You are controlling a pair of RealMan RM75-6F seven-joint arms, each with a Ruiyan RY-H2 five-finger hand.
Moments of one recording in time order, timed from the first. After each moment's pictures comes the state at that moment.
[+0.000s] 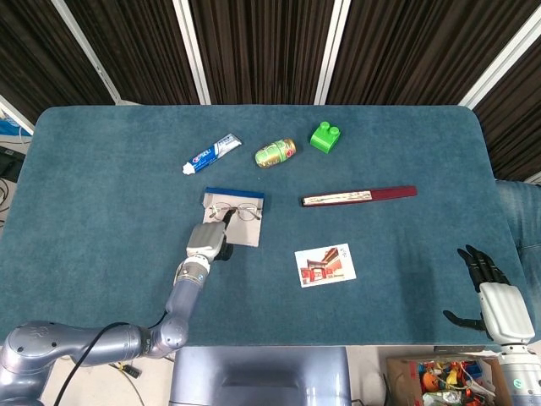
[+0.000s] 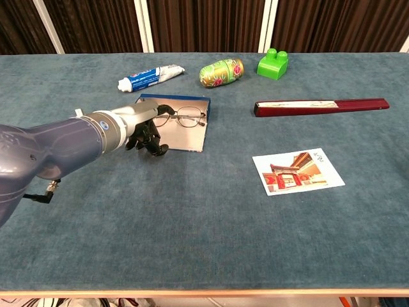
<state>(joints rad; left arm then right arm) -0.95 -1.85 -0.31 -1.35 0.45 1.00 0.60 0.08 -1.09 0.05 -1.66 -1.46 1.40 0.10</state>
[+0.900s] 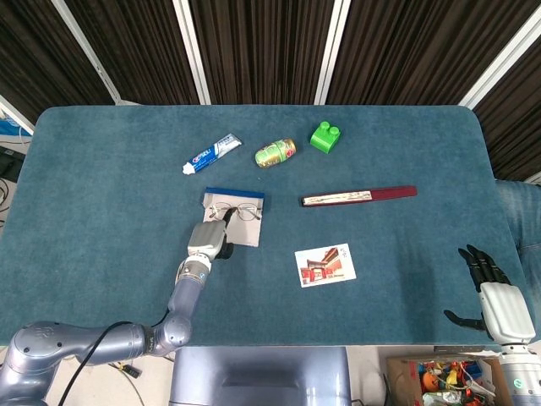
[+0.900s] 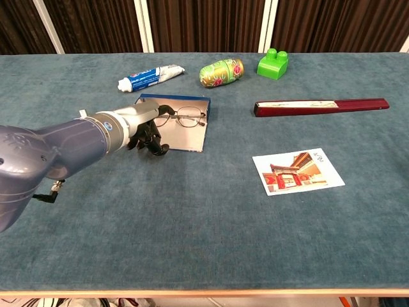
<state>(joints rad) -0.96 -1.87 -0.32 -1.31 0.45 1.00 0.61 0.08 -1.09 0.05 -1.66 -1.45 1.40 0.10</state>
